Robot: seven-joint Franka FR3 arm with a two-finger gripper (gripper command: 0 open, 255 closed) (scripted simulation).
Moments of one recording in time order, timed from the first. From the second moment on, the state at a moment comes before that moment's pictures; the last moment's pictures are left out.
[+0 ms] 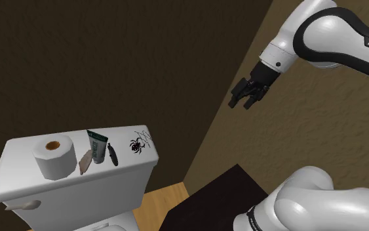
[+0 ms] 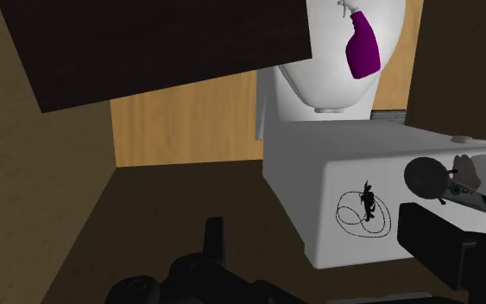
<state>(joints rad) 0.01 -0.83 -0.06 -2.39 0.12 1.64 0.11</state>
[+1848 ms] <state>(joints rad) 0.21 0.00 0.32 -1.92 0.09 1.90 0.36</state>
